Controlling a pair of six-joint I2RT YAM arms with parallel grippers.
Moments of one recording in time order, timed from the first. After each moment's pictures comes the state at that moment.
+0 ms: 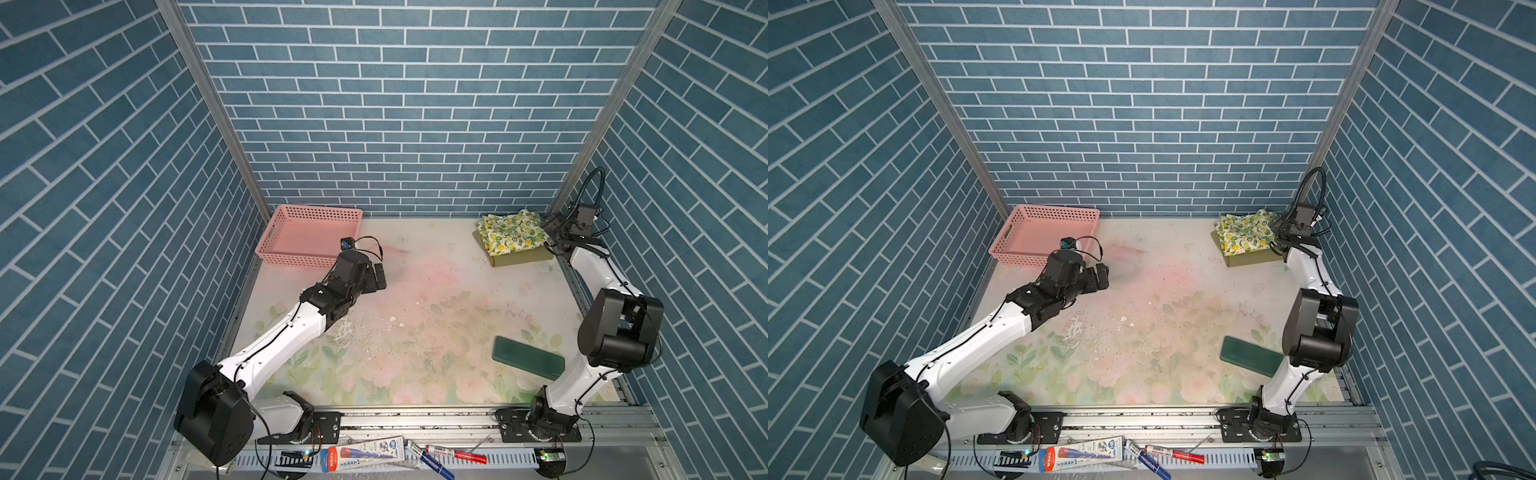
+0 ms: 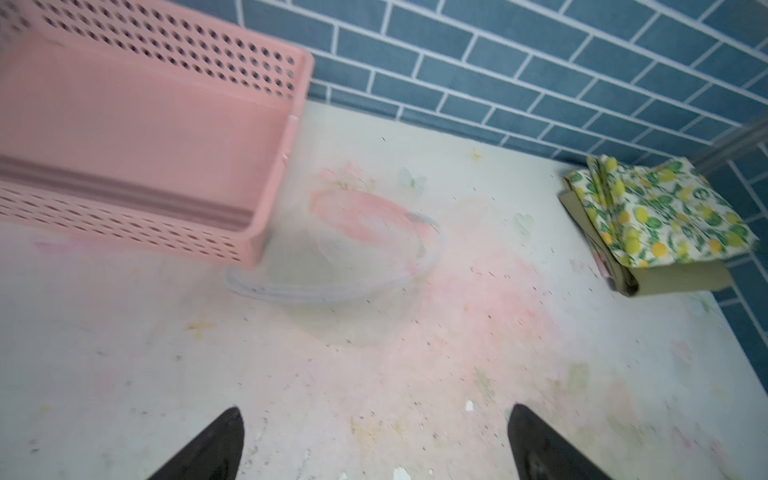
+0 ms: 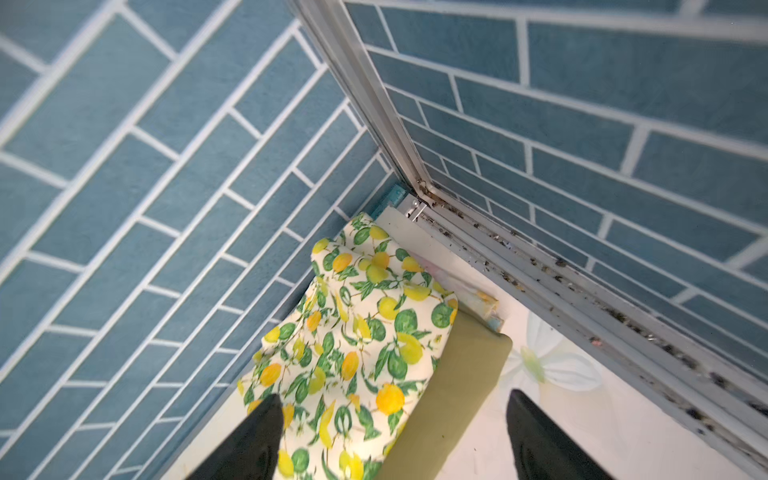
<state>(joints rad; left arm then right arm) -0.53 1.24 0.95 -0.33 -0.30 -0.54 -0.13 1.68 1.38 -0.22 0.15 0.57</state>
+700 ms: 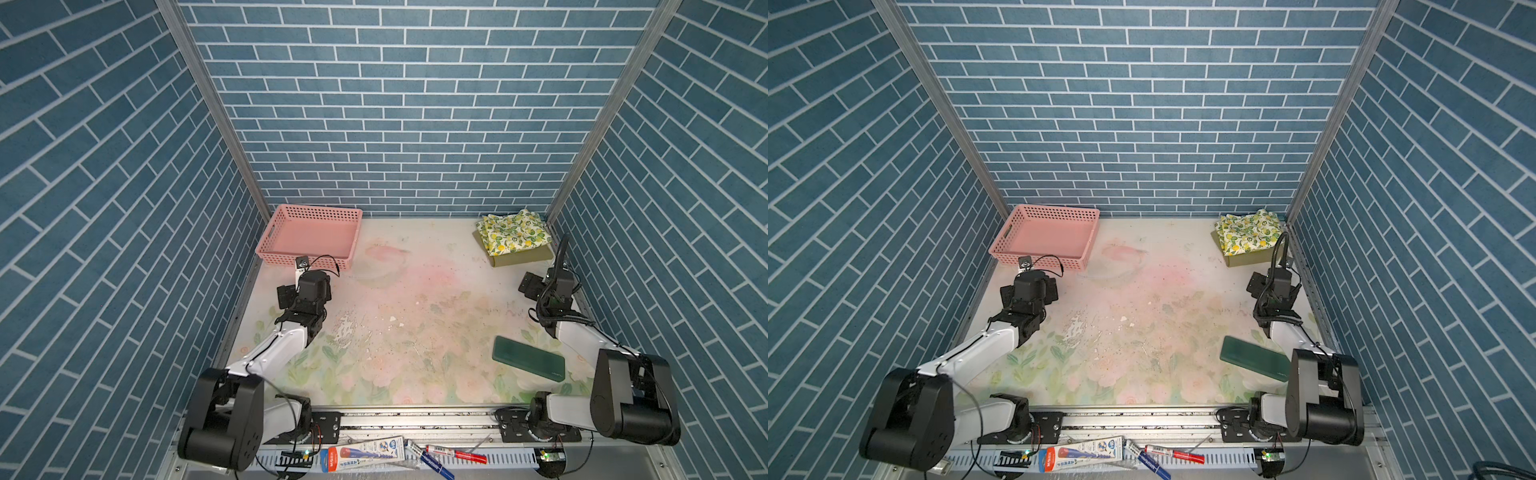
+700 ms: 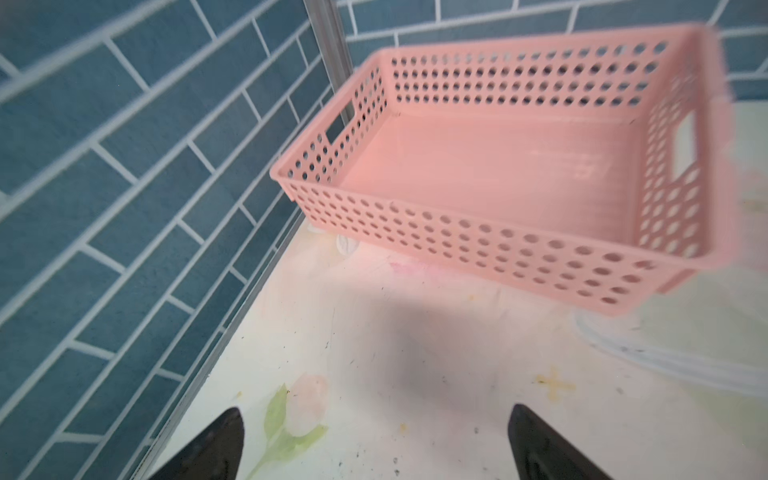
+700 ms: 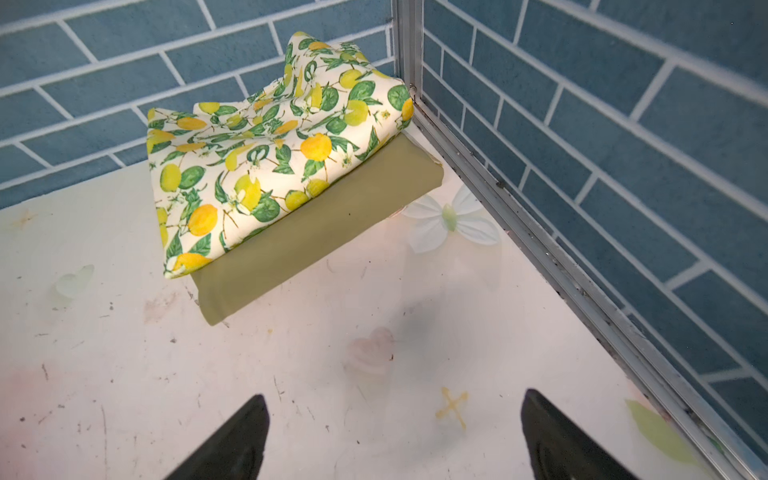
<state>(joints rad) -0.16 1.29 0.56 0.10 -0.57 -0.12 -0.06 1.31 0.54 0.26 0.20 0.19</state>
